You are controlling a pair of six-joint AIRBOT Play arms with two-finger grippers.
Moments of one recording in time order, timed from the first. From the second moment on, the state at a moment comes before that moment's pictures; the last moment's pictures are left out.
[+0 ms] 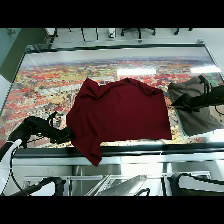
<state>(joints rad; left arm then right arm) 0.16 -1.32 0.68 -2.12 1.16 1.80 -0.44 -1.43 1.17 2.28 -1.38 -1.98</state>
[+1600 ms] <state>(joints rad) 0.45 -1.26 0.79 -2.09 1.25 1.91 -0.42 -1.39 0.64 2.22 -1.28 -1.94</state>
